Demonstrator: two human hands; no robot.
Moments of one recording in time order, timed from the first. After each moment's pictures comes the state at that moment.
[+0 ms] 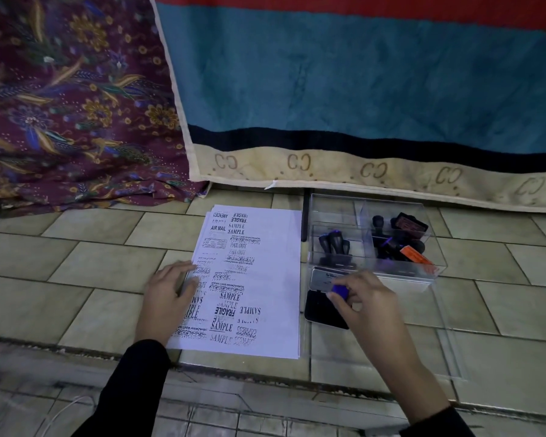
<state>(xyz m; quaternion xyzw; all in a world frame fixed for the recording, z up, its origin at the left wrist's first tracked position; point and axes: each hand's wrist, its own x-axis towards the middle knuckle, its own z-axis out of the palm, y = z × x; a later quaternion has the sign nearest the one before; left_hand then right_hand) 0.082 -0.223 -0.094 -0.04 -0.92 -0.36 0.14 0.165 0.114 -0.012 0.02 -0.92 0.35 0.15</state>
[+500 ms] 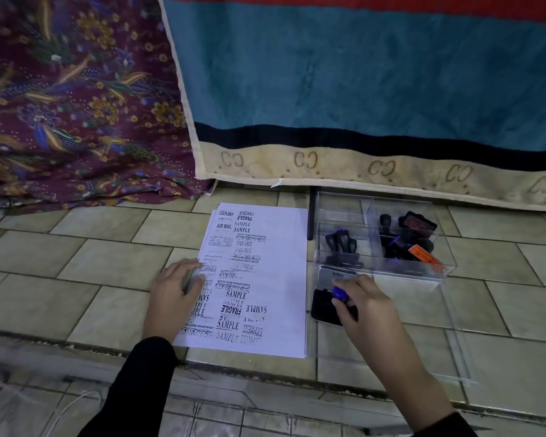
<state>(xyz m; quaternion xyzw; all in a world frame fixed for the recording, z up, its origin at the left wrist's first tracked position) 0.083 -0.224 -0.093 -0.04 -0.92 -0.36 0.13 0.168 0.105 -0.017 0.05 -0.95 0.28 0.12</state>
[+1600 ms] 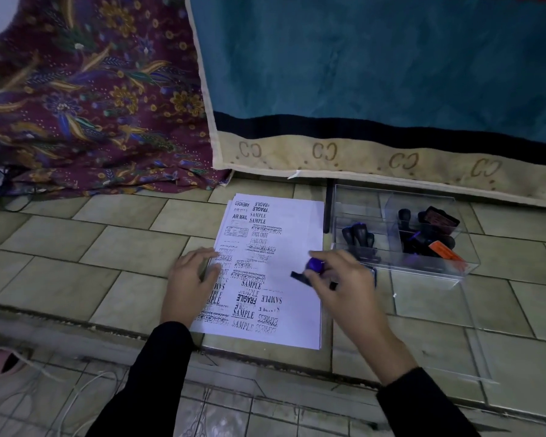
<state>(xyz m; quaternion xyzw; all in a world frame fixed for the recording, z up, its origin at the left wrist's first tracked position) 0.083 -0.224 -0.093 -0.03 -0.92 -0.37 0.13 0.138 0.057 -0.007 0.09 -0.89 0.41 0.15</state>
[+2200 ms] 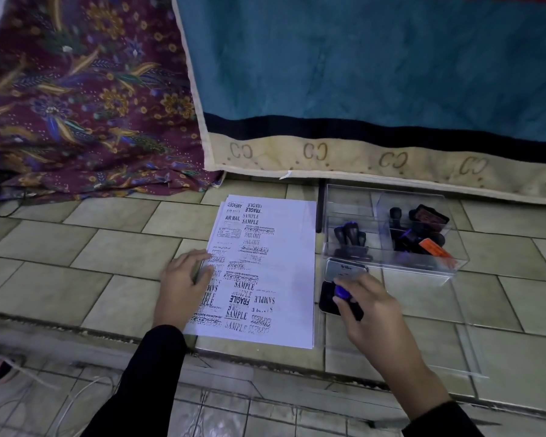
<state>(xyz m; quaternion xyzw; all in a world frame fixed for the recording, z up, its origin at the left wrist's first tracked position) 0.083 -0.224 -0.094 -0.03 -0.92 -0.37 0.13 0.173 0.102 -0.030 0.10 -0.94 0.28 0.17</state>
